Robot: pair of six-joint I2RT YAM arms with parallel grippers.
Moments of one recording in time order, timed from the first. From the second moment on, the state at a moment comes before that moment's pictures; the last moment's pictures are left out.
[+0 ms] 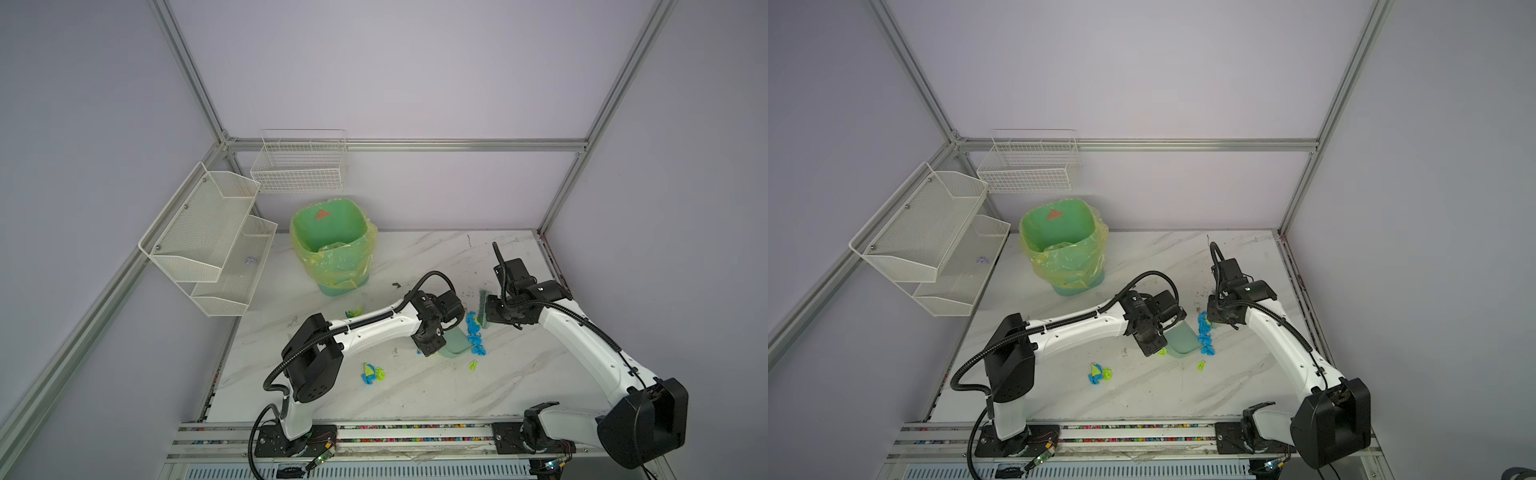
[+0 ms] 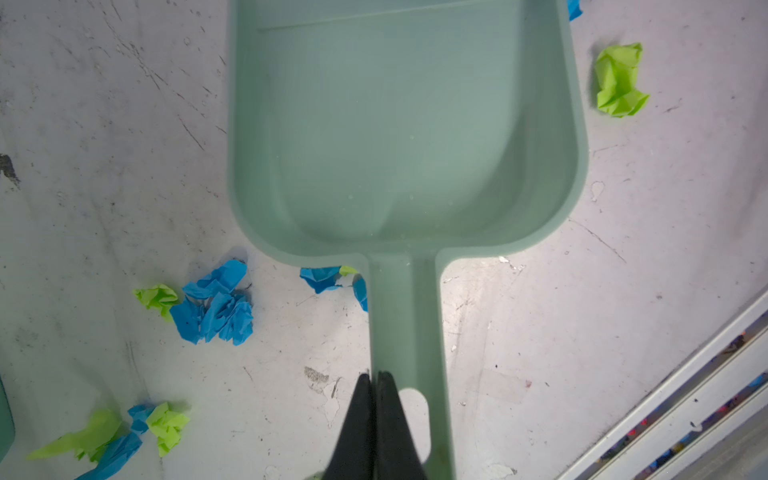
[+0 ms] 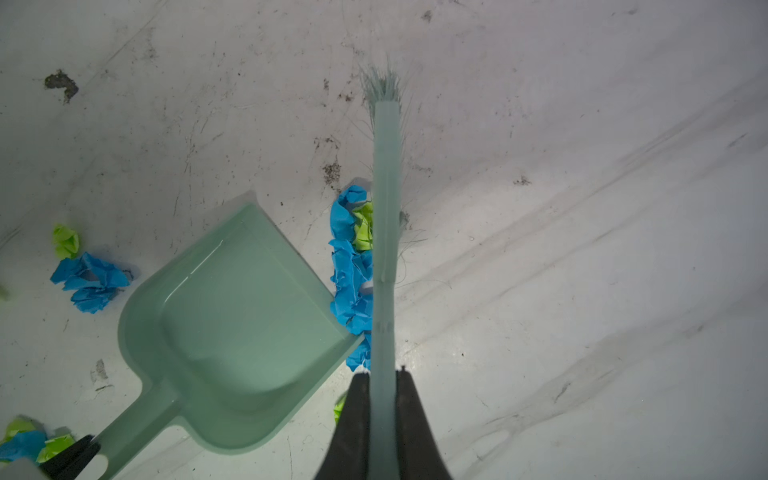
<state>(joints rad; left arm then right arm) -1.02 1.92 1.60 -1.01 -0.12 0.03 0.34 1.28 1.09 -0.97 0.08 0.41</state>
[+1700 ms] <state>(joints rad) -0.95 1.97 1.59 -0.87 -0.09 0.03 0.48 1.54 1.32 -0.83 0.22 0.29</state>
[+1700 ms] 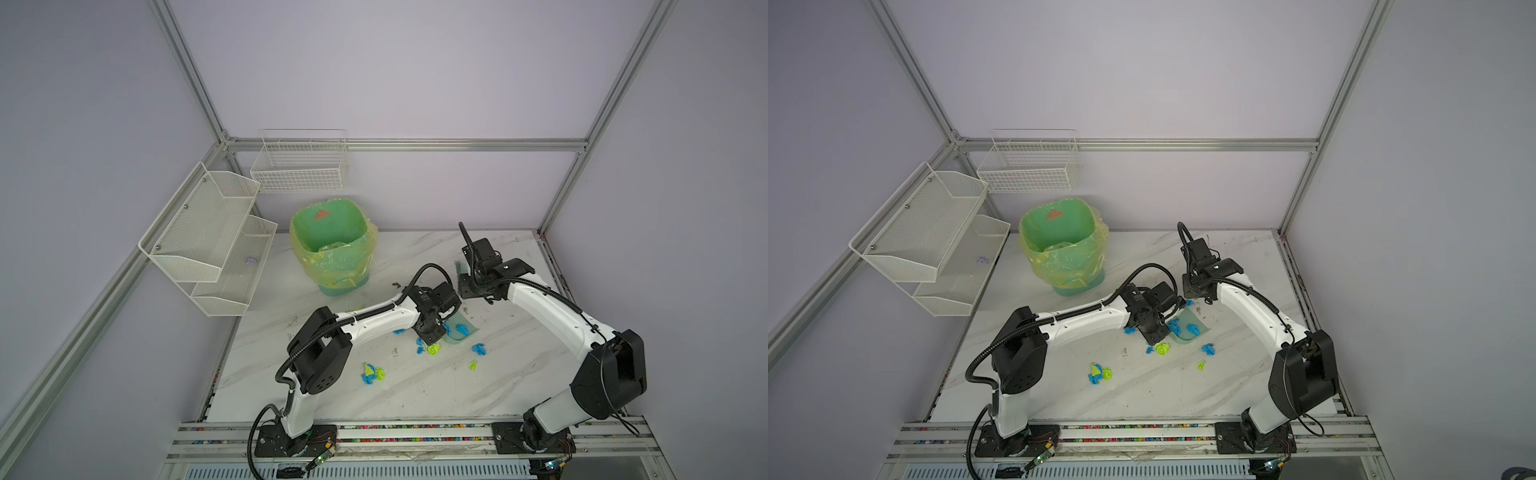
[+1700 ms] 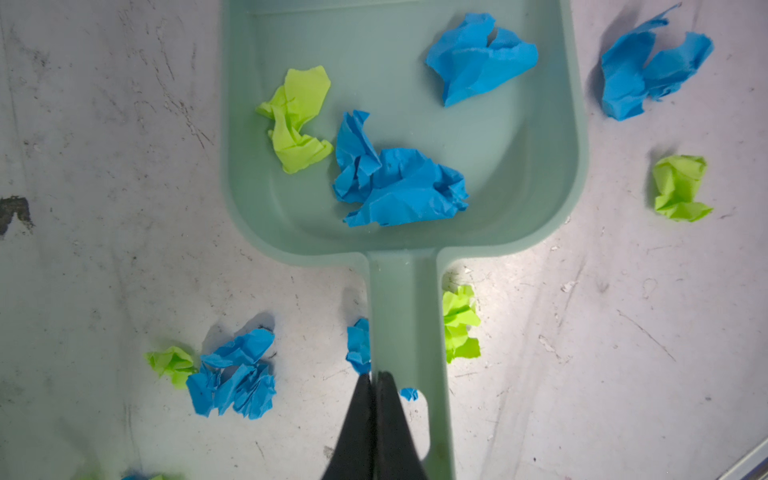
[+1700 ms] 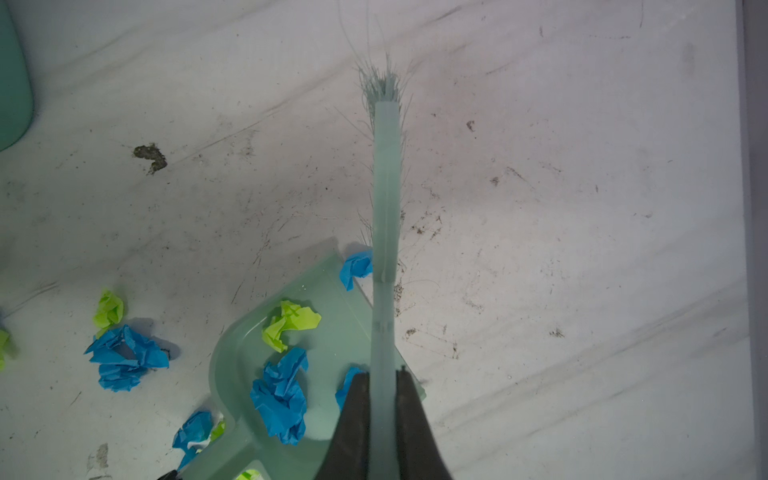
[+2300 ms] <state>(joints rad) -0.92 1.95 1.58 -0.87 -0.08 0.02 0.62 1.38 1.24 -0.90 0.17 0.44</state>
